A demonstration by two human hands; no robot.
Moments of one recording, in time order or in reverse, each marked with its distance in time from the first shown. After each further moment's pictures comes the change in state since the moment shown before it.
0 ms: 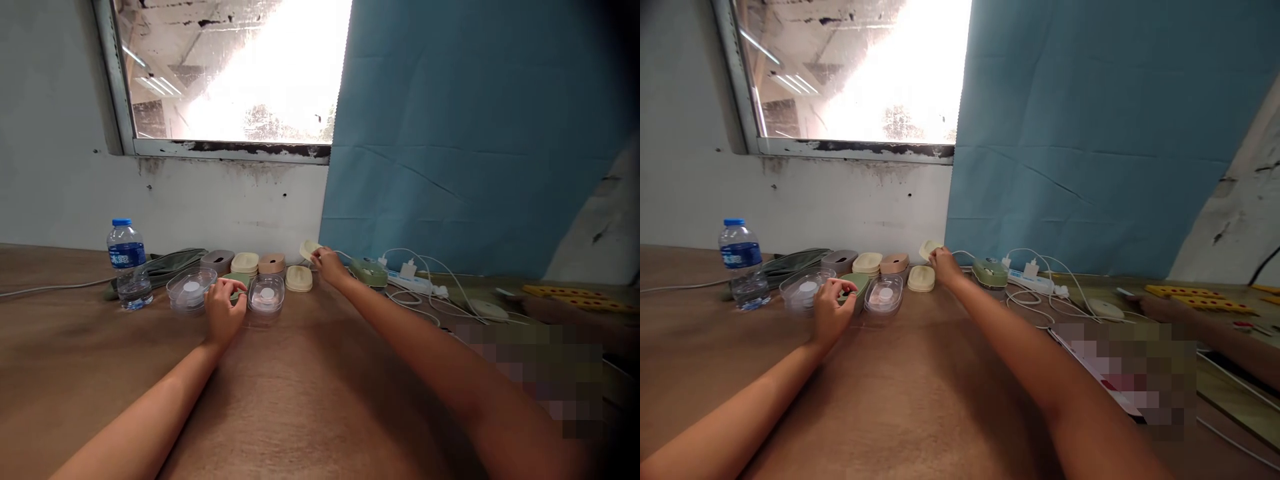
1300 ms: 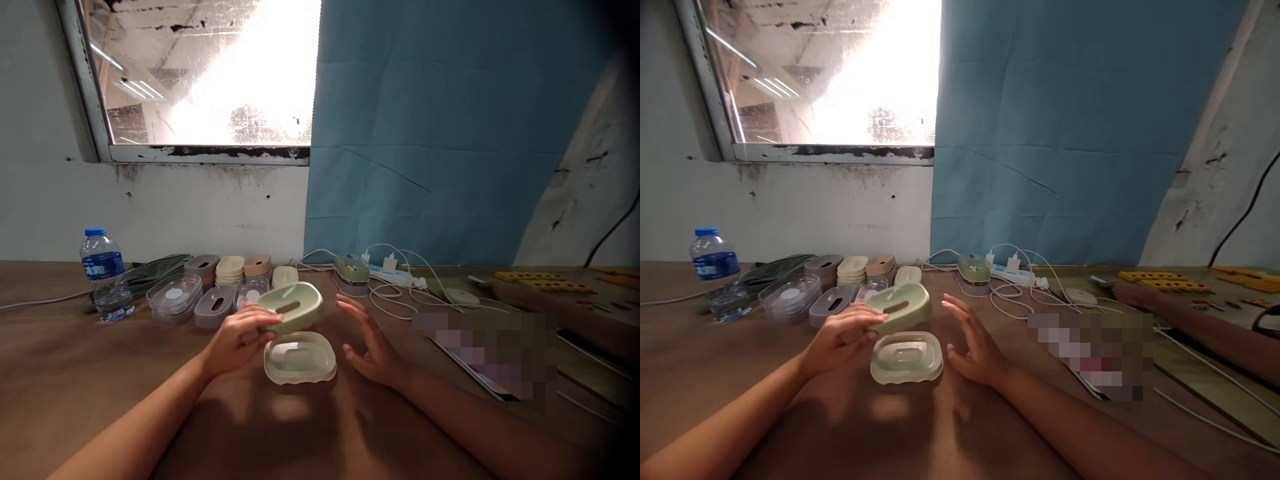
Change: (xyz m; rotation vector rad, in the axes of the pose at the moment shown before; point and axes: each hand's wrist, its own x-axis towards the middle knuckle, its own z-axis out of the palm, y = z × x) left_hand -0.017 0.052 -0.021 -0.611 -0.518 0.486; right_hand -0.190 0.003 -0.058 0.324 0.097 -0.347
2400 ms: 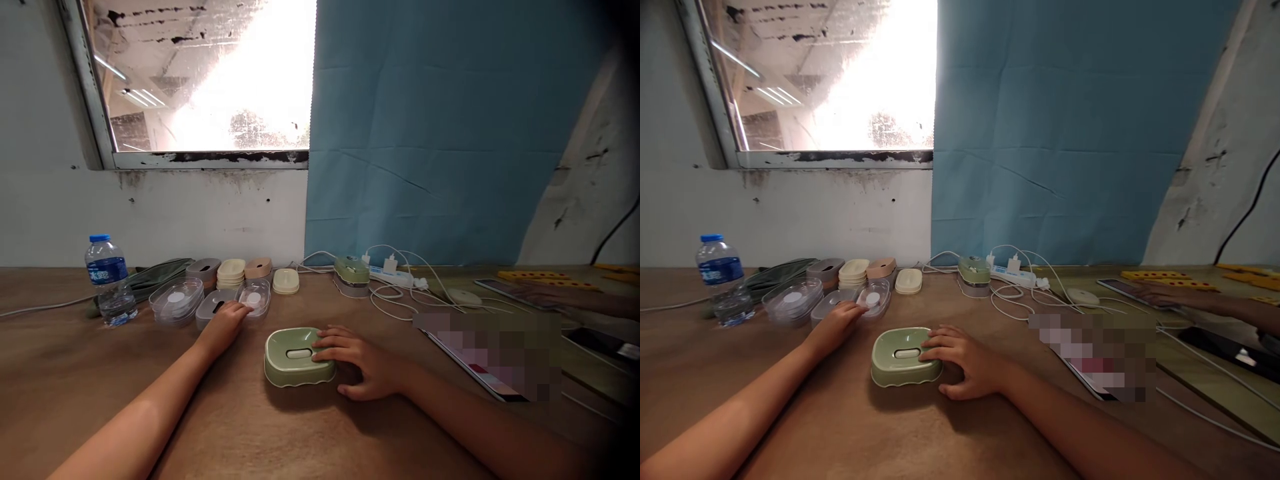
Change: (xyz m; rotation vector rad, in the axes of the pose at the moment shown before) left_hand -0.016 -0.083 -0.004 0.531 -0.181 -0.148; right_hand 0.010 -0.003 -0.005 0.081 -0.577 -0.131
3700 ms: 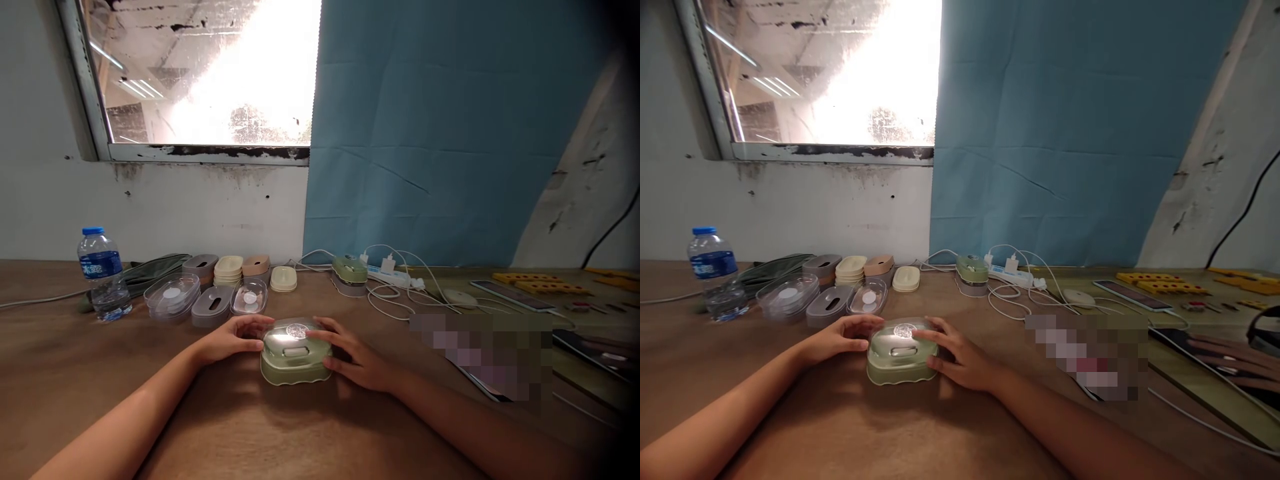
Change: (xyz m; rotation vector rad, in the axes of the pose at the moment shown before) left_hand -0.003 0.039 -0.011 -1.402 -0.450 -0.263; right_hand -0.001 0.000 0.016 0.195 0.197 0.205
